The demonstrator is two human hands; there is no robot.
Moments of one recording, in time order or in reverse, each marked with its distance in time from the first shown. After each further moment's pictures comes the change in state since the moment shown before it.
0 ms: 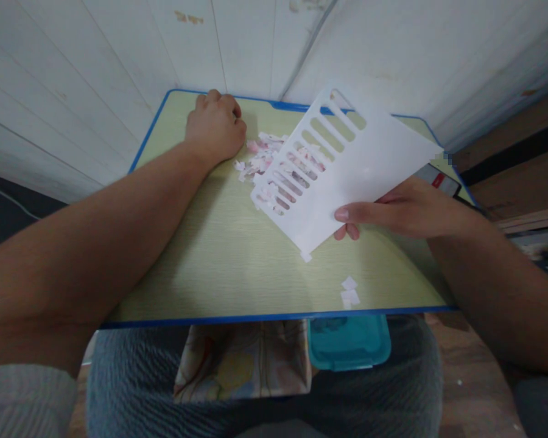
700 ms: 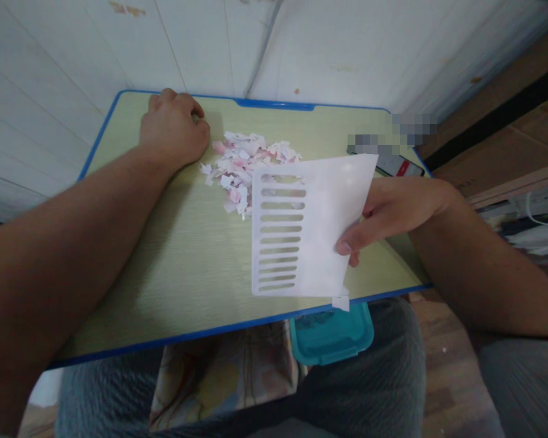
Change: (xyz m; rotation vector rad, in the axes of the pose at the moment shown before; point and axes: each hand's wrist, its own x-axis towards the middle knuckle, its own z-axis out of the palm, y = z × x) left_hand 0.002 -0.004 -0.002 -0.074 -0.012 -0.019; right_hand -0.011 -0.005 -0.023 0.165 -0.436 0.225
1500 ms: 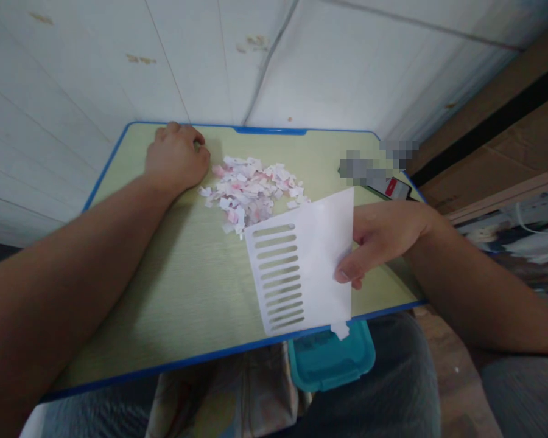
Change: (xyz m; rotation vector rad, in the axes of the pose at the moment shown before) left_hand 0.002 -0.003 0.002 0.104 0.015 0.014; right_hand 0.000 -0.003 0.006 0.027 -0.056 0.118
